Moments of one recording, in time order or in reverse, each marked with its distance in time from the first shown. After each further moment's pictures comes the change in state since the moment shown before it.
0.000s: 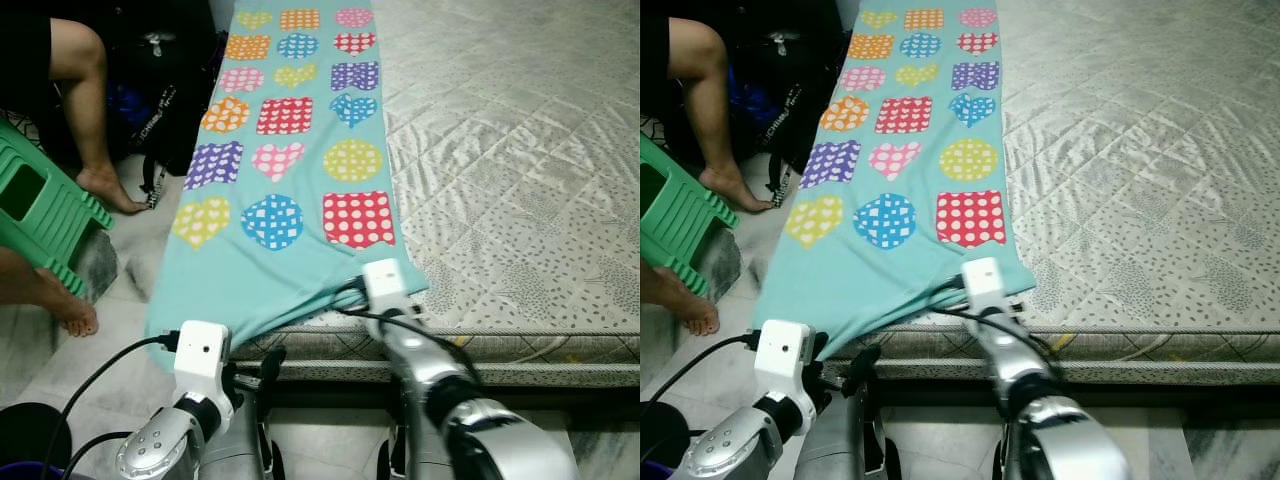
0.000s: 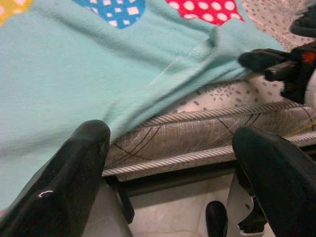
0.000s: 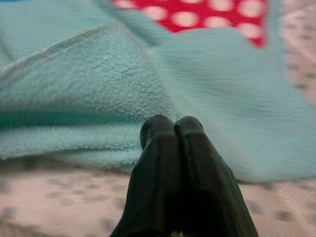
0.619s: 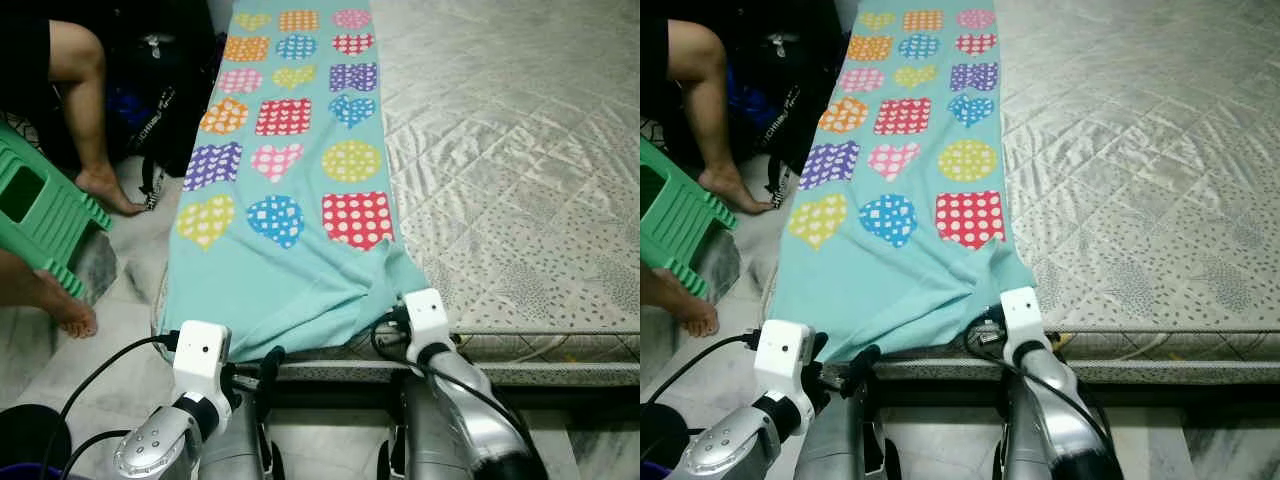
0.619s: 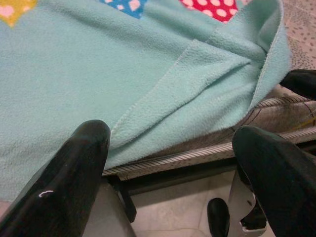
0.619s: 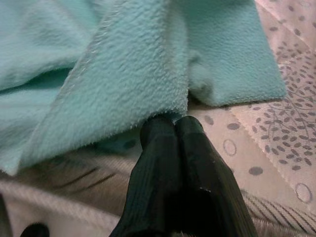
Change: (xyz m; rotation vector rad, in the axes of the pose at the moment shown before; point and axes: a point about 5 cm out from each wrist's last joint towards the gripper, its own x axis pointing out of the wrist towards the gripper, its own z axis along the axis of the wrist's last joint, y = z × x) left arm 0.001 0.003 -0.002 0.012 0.012 -0.009; right arm -0.052 -0.024 -0.027 0.011 -0.004 0.076
